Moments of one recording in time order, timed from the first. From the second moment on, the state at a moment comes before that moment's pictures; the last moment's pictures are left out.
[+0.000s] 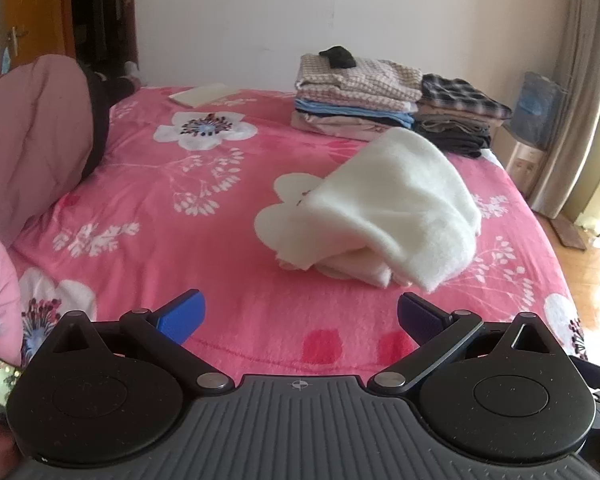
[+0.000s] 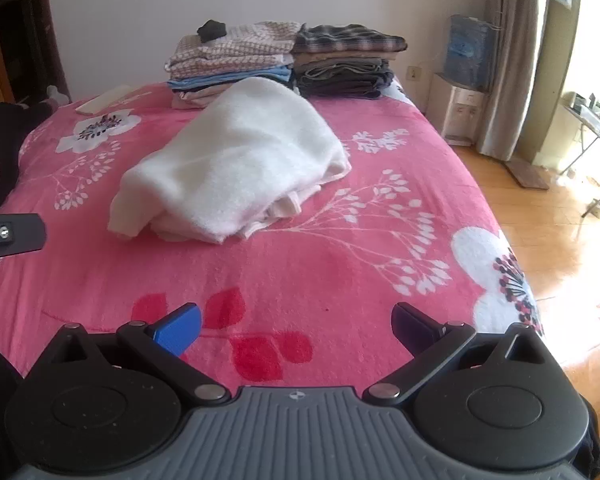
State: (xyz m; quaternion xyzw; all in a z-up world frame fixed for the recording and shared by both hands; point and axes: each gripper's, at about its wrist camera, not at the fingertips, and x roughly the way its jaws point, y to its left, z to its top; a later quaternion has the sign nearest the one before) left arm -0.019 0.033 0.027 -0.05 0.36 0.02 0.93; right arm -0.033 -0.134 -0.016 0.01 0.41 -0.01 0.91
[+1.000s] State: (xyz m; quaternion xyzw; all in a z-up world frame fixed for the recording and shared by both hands) left arm -0.025 0.026 0.025 -0.02 0.37 0.03 0.93; right arm -0.044 -0.140 -0.015 0.03 0.43 -0.04 0.90
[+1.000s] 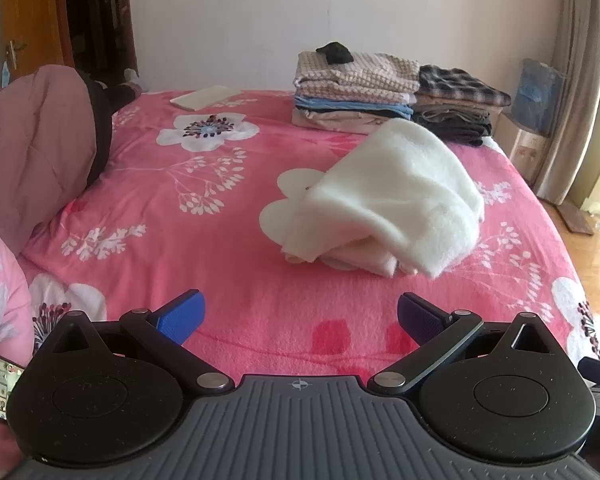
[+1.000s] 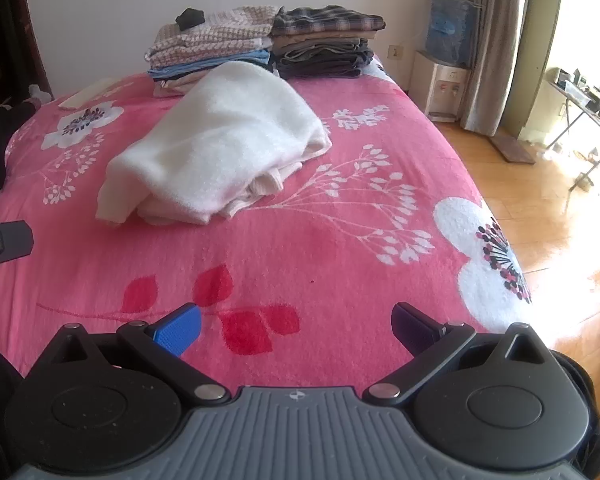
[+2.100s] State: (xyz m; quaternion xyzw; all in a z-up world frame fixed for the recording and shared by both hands) left arm -0.019 0.020 0.020 -0.02 0.36 0.03 0.93; right arm -0.040 -0.144 -0.022 0.03 0.44 -0.04 0.89
